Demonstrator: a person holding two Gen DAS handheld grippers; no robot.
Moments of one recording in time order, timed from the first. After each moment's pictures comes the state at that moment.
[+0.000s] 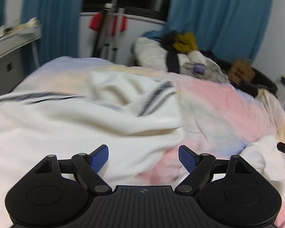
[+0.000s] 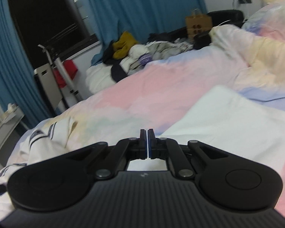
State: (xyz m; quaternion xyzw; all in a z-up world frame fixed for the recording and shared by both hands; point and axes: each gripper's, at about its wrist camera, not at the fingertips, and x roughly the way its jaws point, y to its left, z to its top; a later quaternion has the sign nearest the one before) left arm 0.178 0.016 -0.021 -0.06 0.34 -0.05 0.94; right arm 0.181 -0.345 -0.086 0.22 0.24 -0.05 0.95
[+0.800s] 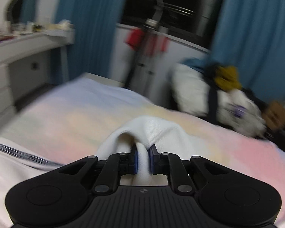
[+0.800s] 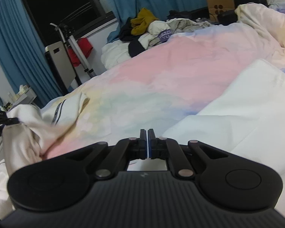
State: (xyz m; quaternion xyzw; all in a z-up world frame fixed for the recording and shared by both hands) left arm 0.301 0.129 -0.011 -0.13 0.29 0.11 0.94; right arm 0.230 -0.308 -0.127 0.21 0.28 0.02 0.94
